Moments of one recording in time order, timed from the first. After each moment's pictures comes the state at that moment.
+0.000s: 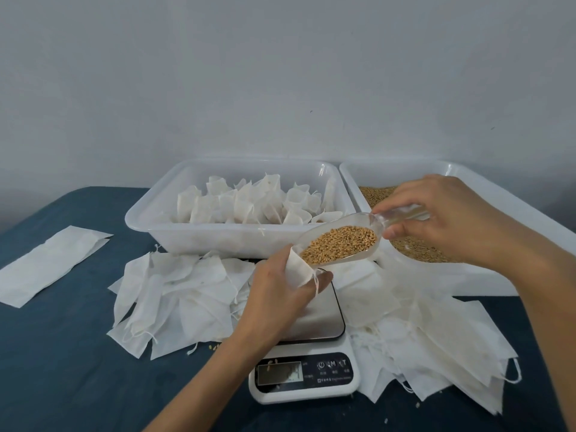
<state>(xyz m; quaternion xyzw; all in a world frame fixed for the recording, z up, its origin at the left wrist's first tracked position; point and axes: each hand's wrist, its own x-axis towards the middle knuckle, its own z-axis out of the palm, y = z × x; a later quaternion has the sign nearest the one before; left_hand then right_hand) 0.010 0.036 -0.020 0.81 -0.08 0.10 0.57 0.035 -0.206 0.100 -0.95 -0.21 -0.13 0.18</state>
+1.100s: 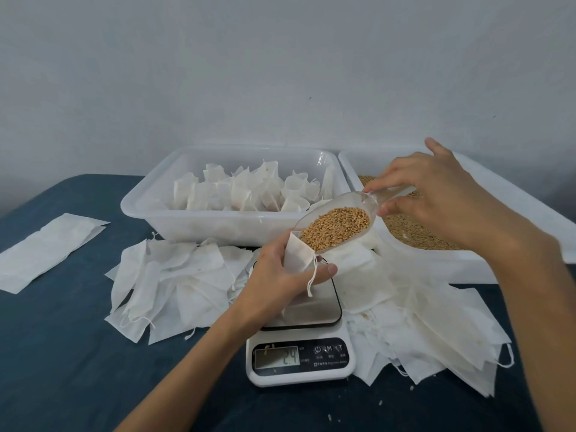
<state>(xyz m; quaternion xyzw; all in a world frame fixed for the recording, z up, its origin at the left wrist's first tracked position) 0.011 0.040 -0.013 0.72 -0.12 -0.01 0.68 0.048 -0.199 0.099 -0.95 -0.22 -0.19 0.12</state>
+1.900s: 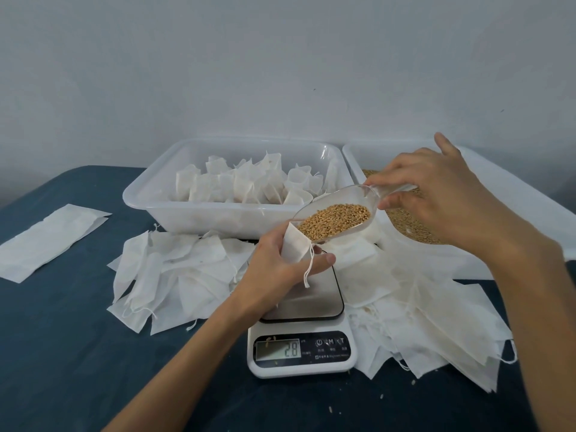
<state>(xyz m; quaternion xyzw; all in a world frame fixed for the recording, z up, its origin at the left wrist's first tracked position) 0.013 0.043 -0.012 0.72 -0.11 -0.01 0.68 0.047 -0.200 0.086 -0.94 -0.23 -0.22 0.11</state>
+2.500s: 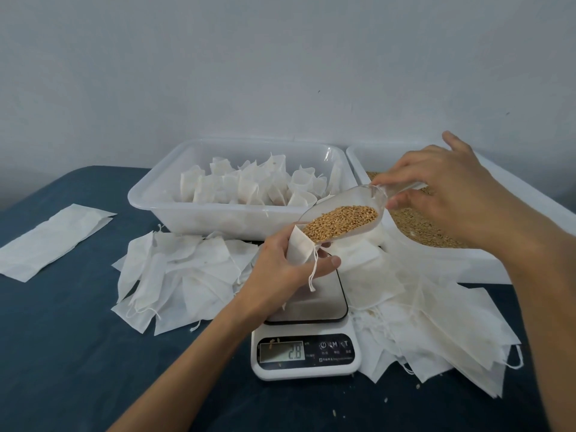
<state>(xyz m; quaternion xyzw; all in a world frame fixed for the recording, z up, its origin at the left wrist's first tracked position) 0.011 0.043 -0.011 0.71 -0.12 -0.02 0.69 0.044 -0.200 0.098 -0.95 -0.23 -0.20 0.11</state>
